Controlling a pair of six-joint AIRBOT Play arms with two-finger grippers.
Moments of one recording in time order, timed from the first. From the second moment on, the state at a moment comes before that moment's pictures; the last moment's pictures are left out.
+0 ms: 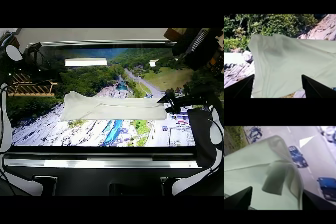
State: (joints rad) left arm 0.00 -1.78 2.02 1.34 -1.49 -1.59; right arm -0.34 -1.87 1.44 2.33 -1.27 -1.69
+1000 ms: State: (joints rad) left arm -0.38 -1.97 1.83 0.96 -1.12 -1.71; right arm -0.27 -1.49 1.60 2.11 -1.46 -1.44
